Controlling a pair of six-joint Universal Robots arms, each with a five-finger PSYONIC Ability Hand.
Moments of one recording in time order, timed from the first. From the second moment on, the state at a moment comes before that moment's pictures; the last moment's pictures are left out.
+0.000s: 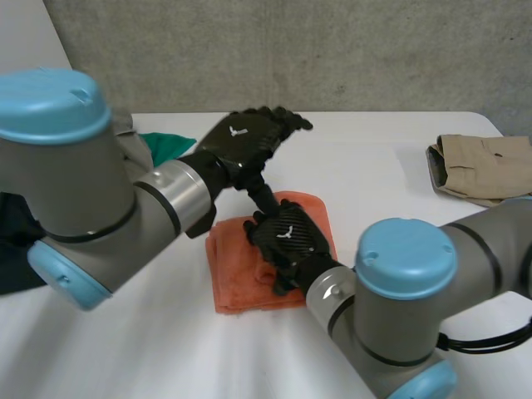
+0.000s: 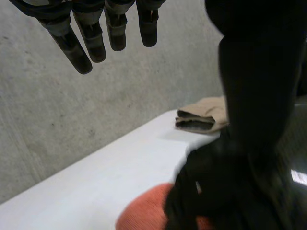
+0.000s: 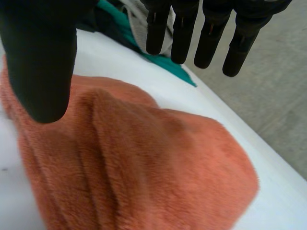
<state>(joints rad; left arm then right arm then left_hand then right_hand) 4.12 -1.96 -1.26 3.13 -1.27 3.17 2.34 -1.05 1.54 -0.24 1.49 2.76 0.21 0.20 0.21 0.20 0.05 0.41 0.39 0.40 0.40 0.24</state>
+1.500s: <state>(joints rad) 4.26 -1.85 -1.28 3.11 -1.25 3.11 2.34 -1.07 1.41 -0.20 1.48 2.75 0.21 0.20 0.21 0.20 0.04 0.24 0.22 0.22 0.22 0.04</state>
